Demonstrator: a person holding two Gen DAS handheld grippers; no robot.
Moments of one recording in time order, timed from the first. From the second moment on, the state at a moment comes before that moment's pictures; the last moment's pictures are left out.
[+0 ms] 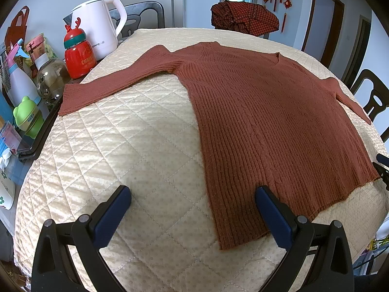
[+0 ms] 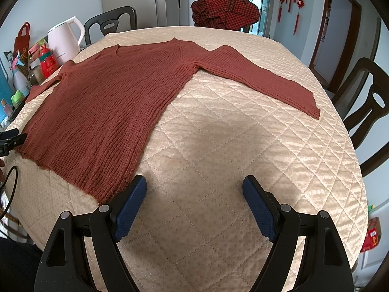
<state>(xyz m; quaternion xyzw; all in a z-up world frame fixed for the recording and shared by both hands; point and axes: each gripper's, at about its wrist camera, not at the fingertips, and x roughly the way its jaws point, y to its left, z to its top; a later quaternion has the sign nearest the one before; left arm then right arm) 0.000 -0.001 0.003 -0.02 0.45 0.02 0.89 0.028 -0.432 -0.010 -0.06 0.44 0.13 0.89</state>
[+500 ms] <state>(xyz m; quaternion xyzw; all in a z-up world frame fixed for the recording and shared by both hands) 0.000 -0.001 0.003 -0.02 0.45 0.02 0.89 0.028 -0.434 -0.009 -0.06 0.44 0.13 0.89</state>
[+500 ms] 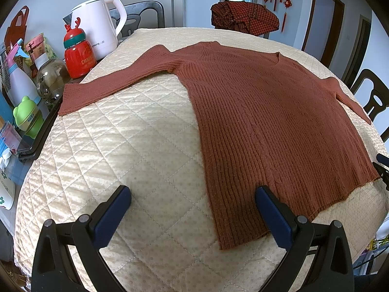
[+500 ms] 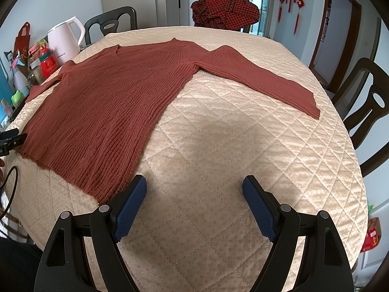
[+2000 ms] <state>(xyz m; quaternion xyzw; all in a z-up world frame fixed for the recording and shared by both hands) 0.000 -0.001 0.002 -0.02 0.45 0.02 0.89 0.027 -0.436 -0.009 -0.06 0.44 0.13 0.89</state>
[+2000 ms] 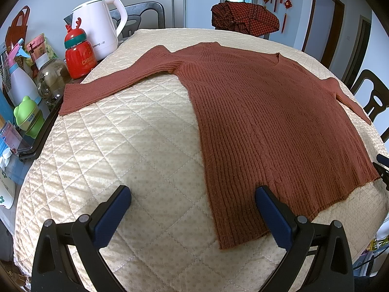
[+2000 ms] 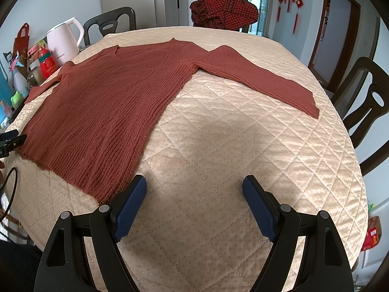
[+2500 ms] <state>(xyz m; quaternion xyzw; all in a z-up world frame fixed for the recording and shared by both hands) -0.002 0.001 0.002 -0.02 0.44 0.01 0.90 0.029 -0.433 -0.010 -0.06 0.45 0.12 0.88</state>
